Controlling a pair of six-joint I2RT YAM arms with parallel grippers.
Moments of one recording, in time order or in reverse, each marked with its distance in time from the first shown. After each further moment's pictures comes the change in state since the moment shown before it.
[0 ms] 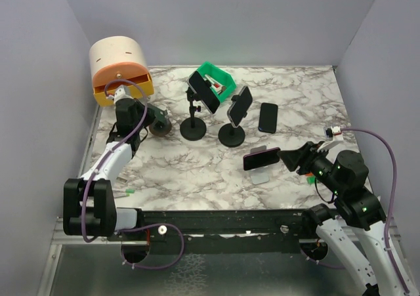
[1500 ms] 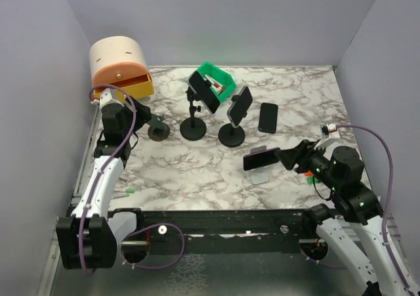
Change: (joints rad) left arm 0.065 -0.200 -0.004 -0.198 -0.001 0.061; right arm 0.000 0.042 0.000 0.000 0.001 -0.006
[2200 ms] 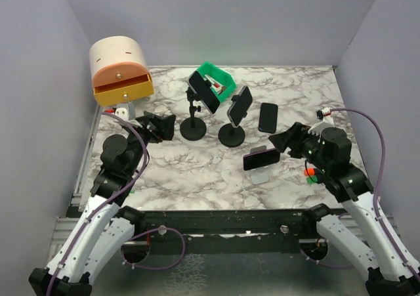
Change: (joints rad) left arm -0.375 -0.473 -0.084 0.043 -0.064 0.224; right arm 0.001 0.216 0.073 0.093 0.071 0.069
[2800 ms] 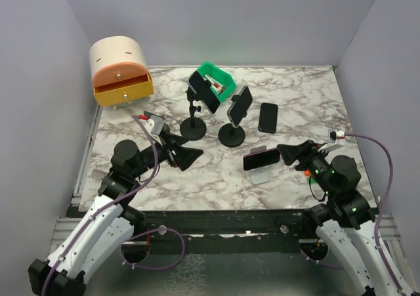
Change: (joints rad) left arm -0.100 -0.049 -0.143 0.068 0.517 -0.085; right arm 0.004 -0.322 -0.238 0.101 0.094 0.052
